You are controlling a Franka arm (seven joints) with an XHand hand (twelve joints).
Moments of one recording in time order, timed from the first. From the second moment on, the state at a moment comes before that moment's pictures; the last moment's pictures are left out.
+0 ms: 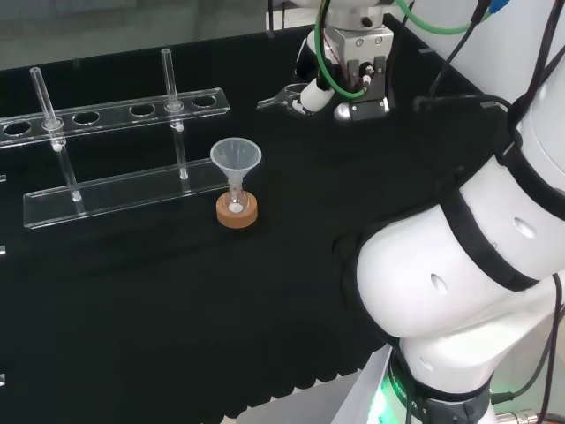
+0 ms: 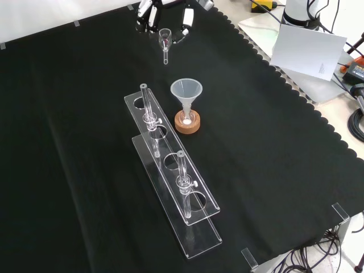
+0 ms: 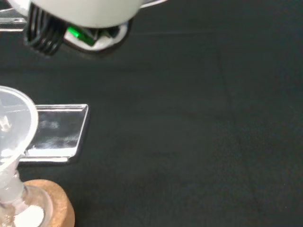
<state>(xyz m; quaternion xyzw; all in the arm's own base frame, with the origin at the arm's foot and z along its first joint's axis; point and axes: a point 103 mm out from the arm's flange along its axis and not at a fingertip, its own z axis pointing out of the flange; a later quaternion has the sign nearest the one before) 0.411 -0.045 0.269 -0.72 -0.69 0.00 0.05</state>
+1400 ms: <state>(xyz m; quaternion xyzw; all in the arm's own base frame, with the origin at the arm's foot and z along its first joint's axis) 0.468 -0.102 0.208 -0.74 -0.67 -0.02 0.08</state>
